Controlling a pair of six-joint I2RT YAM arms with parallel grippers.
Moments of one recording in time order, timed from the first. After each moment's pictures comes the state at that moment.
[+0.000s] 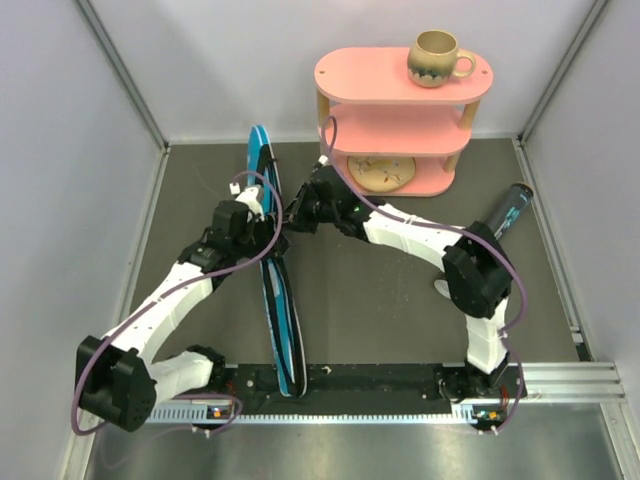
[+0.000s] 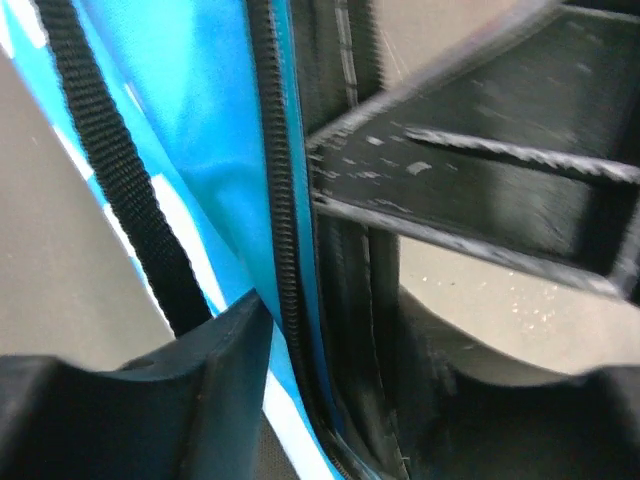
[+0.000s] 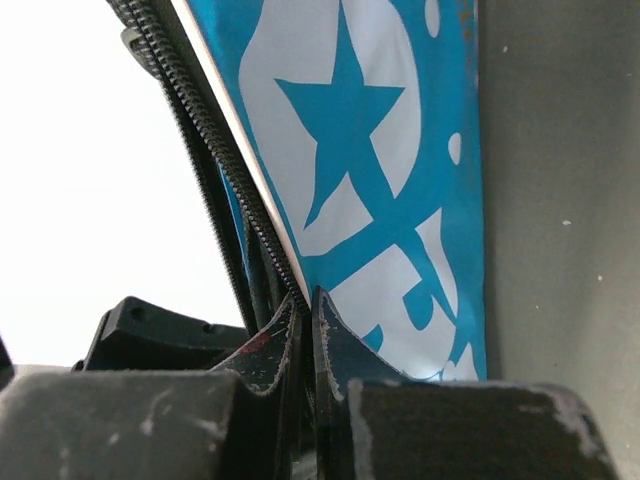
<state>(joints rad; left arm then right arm) -0.37 1.12 0.80 -0.31 0.18 -0.44 0.83 1.96 1.54 -0.08 -0.23 1.17</state>
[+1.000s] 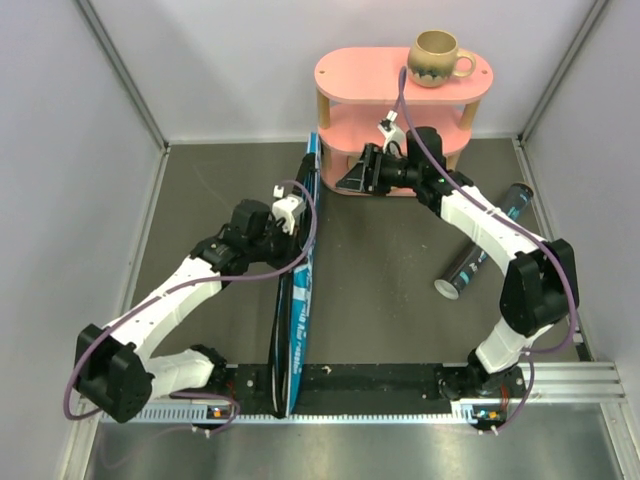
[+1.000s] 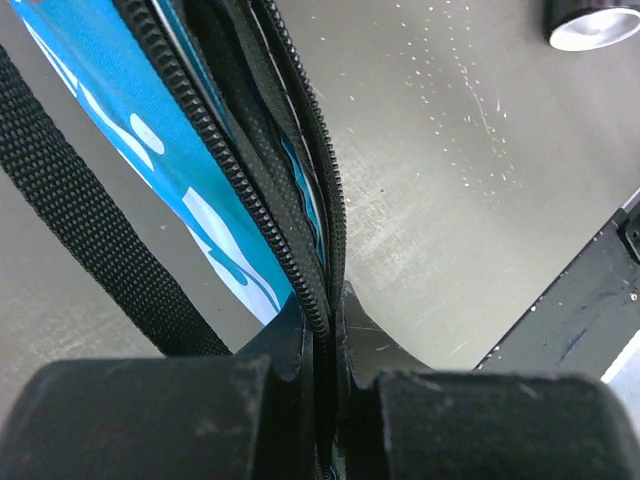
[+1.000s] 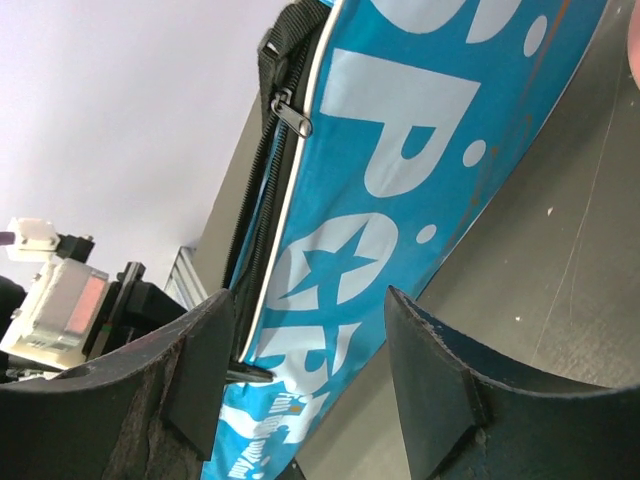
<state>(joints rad) -0.52 1.17 0.89 -0.41 0.35 -0.15 0.42 1.65 1.37 -0.12 -0.62 0.62</state>
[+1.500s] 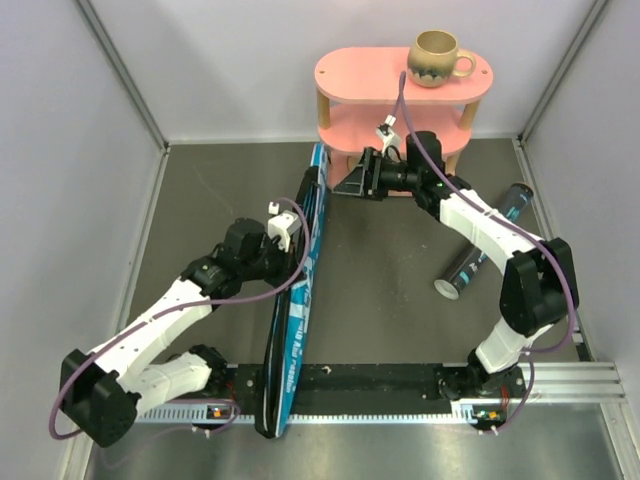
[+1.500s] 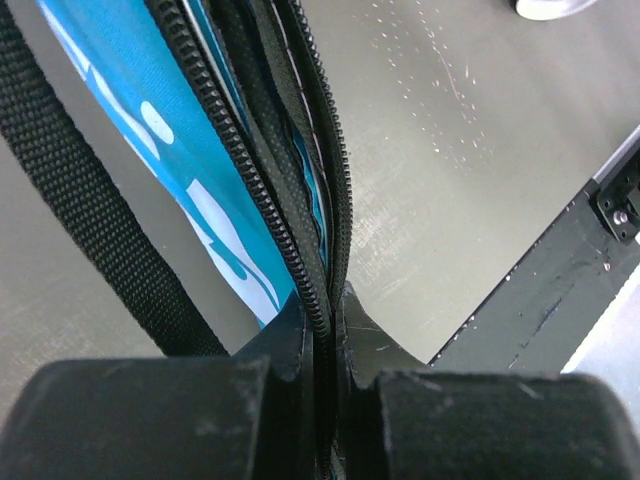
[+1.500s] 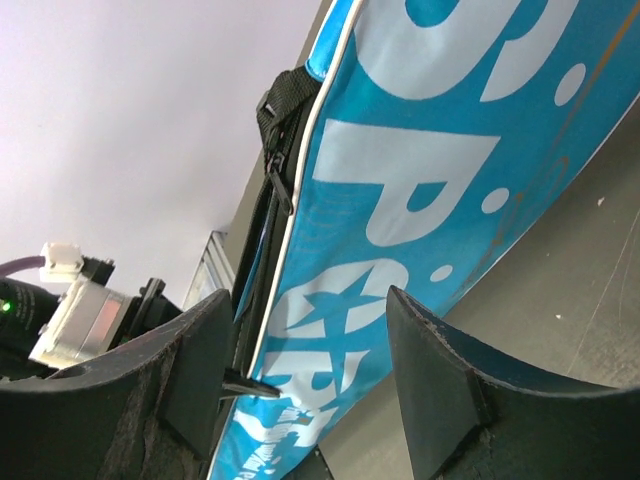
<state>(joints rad) -0.57 1.01 0.77 -0.41 0.34 -0.23 0.42 1.65 1.33 -0.05 -0.71 0.68</state>
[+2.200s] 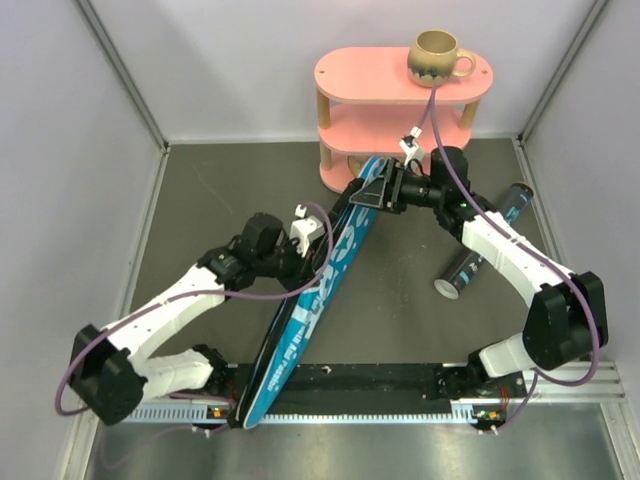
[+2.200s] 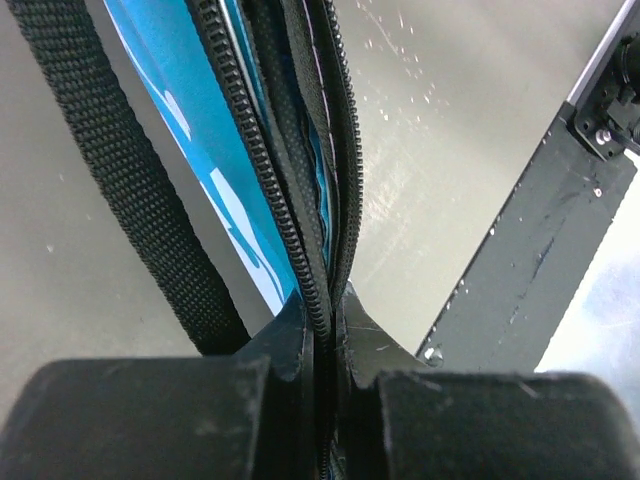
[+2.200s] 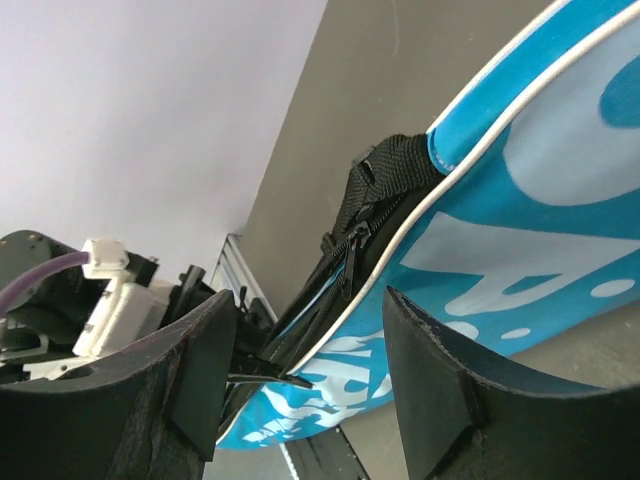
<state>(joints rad) -0.64 1.09 0.81 -0.43 0.46 -0.07 0.38 1.43 1.12 -0.01 -0.71 0.74</state>
